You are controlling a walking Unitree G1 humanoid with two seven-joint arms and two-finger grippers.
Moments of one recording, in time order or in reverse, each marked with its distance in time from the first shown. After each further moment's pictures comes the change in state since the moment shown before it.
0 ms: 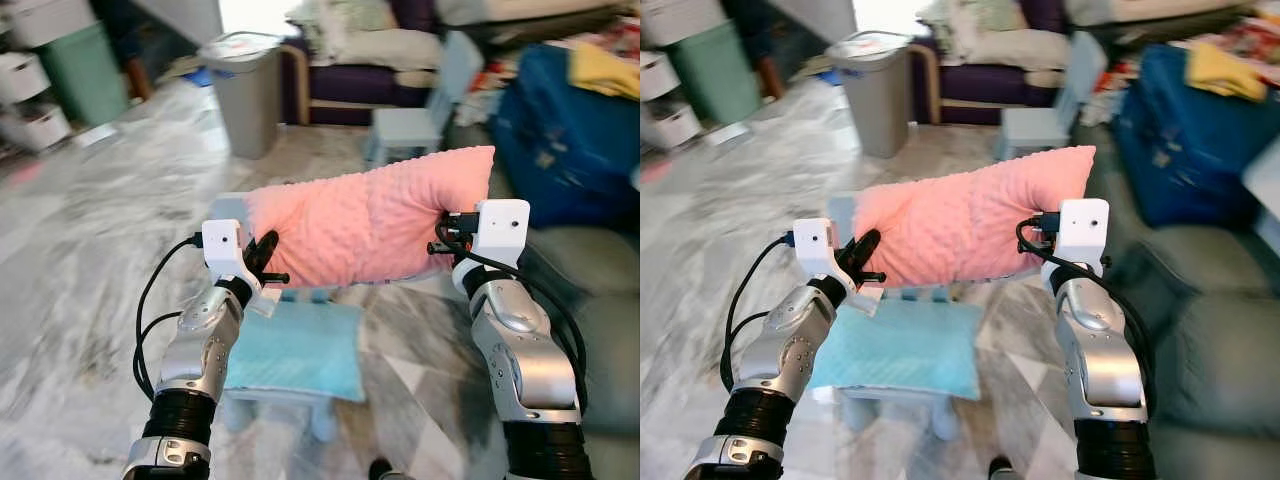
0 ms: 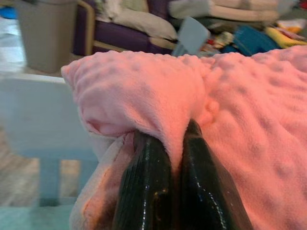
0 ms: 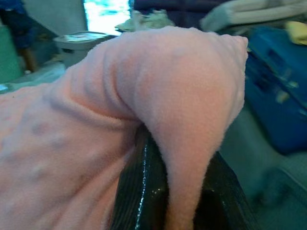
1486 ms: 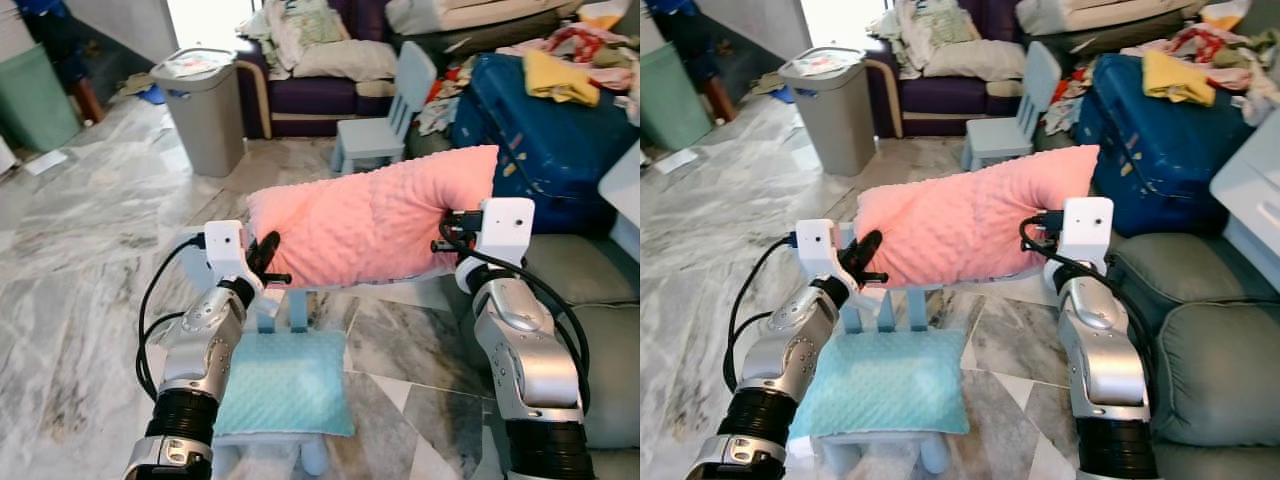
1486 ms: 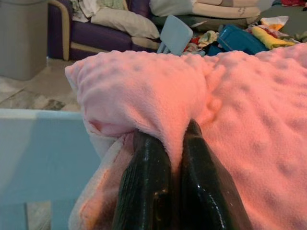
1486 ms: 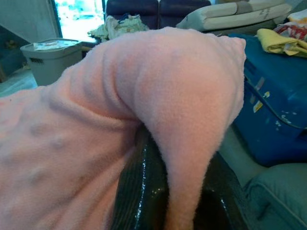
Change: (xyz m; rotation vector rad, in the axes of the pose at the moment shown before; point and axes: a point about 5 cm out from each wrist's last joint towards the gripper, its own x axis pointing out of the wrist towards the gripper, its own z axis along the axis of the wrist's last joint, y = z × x) left arm 0.001 -0.001 -0.001 0.000 0.002 0.008; right arm 0.001 -0.002 0.002 -0.002 -0.005 -0.006
